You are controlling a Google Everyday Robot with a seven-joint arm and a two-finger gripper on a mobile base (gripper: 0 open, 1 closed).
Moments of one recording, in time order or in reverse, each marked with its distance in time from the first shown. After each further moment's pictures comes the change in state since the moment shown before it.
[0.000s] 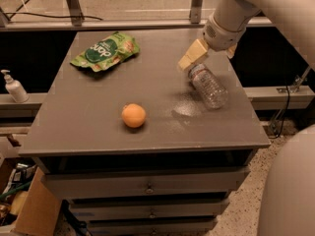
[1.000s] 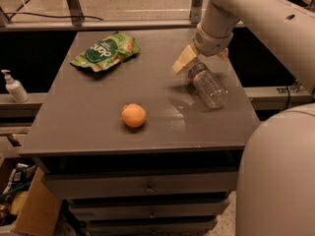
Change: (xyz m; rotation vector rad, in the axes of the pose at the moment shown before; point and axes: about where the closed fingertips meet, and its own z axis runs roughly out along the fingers) arm -0.014 -0.001 0.035 0.048 0.051 0.077
